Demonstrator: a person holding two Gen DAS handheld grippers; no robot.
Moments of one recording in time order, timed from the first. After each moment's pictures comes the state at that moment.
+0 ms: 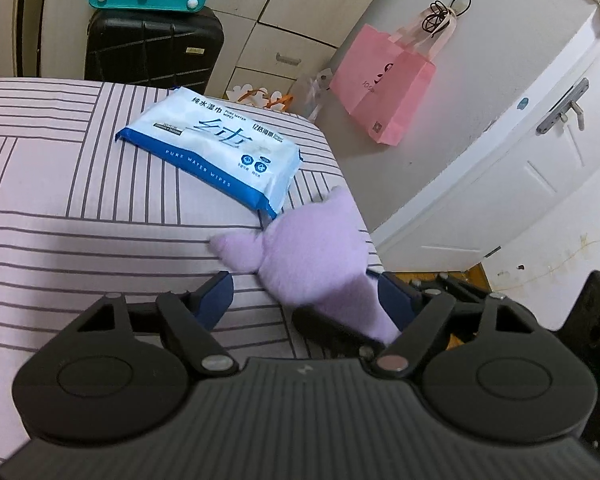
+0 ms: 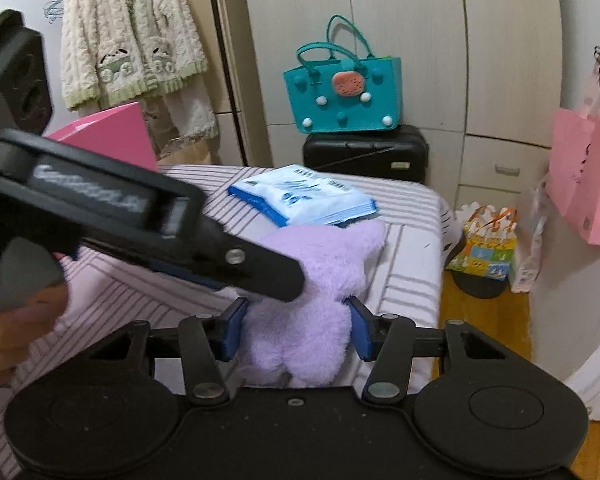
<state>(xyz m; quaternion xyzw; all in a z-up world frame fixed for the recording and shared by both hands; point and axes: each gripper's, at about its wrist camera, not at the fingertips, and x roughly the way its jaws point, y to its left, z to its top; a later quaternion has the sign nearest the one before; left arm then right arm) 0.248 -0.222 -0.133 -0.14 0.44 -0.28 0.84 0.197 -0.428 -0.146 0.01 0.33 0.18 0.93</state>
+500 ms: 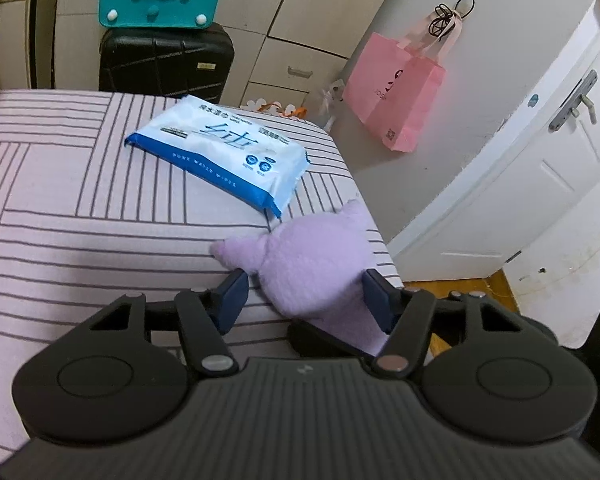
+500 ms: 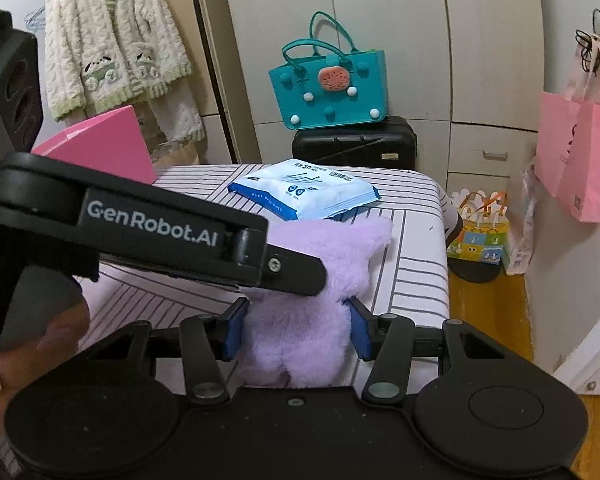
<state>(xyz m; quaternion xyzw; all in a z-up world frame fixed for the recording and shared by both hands) 0.235 -0.230 -0.136 -0.11 0.42 -0.26 0.86 0.189 -0.419 -0.147 0.03 0.33 0.15 0.93</state>
